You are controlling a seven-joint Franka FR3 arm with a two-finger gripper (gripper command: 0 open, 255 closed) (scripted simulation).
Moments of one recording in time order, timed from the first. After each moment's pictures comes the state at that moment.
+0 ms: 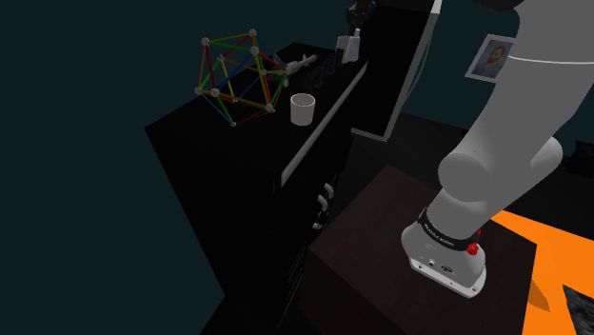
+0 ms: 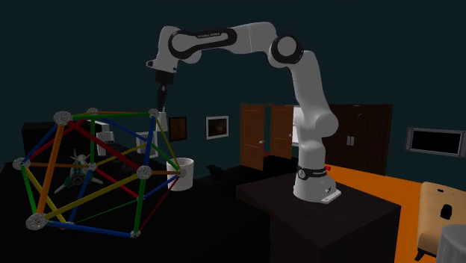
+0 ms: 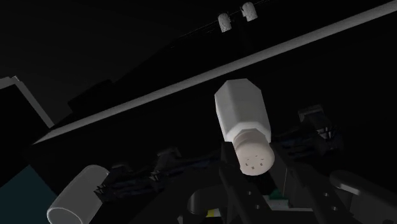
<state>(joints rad) -0.43 0.22 -0.13 -1.53 0.01 1.96 -0.44</state>
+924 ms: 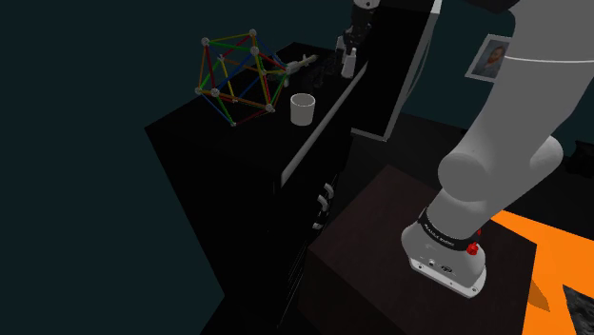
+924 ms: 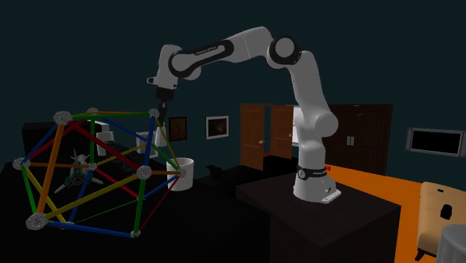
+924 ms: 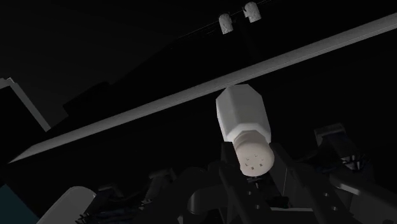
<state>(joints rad) -0.44 0.24 -0.13 -1.67 0.02 2.13 -0.45</state>
